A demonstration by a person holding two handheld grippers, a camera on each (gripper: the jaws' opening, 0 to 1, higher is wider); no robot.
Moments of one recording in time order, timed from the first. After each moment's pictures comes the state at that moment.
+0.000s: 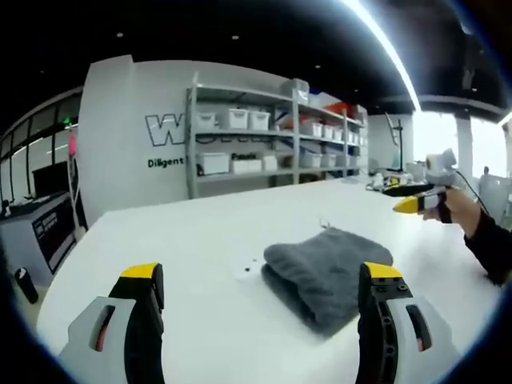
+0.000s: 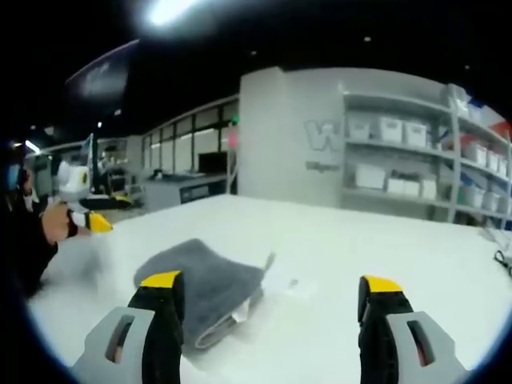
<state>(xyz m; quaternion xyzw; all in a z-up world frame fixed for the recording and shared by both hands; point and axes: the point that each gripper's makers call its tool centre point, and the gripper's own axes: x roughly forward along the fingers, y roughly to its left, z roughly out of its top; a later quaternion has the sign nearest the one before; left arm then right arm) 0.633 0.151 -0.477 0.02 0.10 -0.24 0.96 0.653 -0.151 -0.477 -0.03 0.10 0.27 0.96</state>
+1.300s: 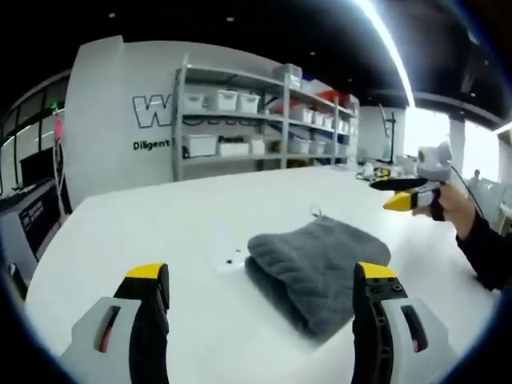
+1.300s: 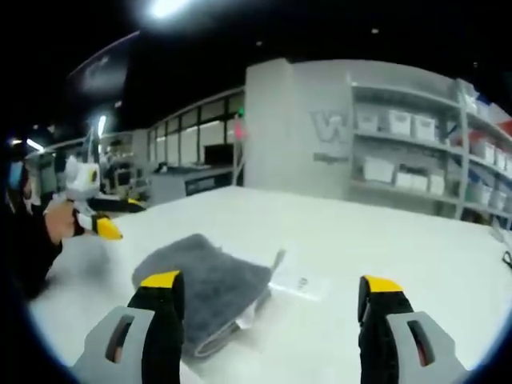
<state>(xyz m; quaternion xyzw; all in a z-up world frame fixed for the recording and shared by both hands) 0.653 0.122 -0.499 0.02 0.15 -0.28 0.95 0.673 -0.134 -0.492 -0.03 0.14 0.29 0.95</state>
